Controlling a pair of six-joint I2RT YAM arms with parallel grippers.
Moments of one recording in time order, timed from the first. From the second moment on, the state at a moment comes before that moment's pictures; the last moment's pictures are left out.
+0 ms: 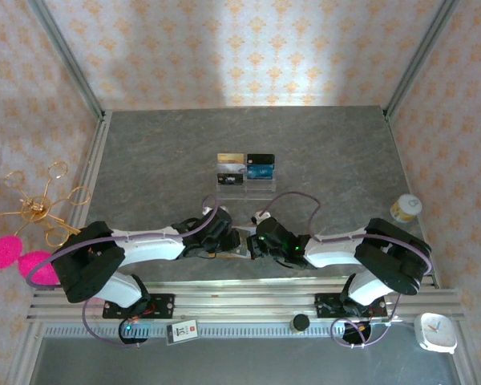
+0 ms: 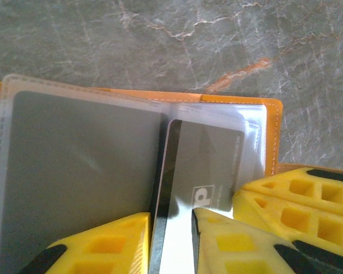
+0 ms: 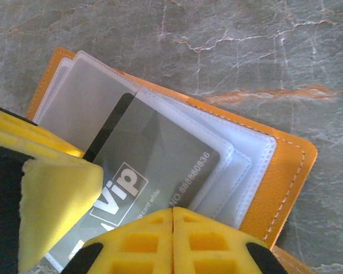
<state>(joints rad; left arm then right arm) -0.84 1.44 0.57 -0.05 0.03 -1.01 1.00 1.50 0.47 0.25 0.04 0.64</state>
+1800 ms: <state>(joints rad) -0.79 1.35 0.31 0.33 0.23 -1.01 1.00 1.48 0.50 0.15 0.12 0.65</state>
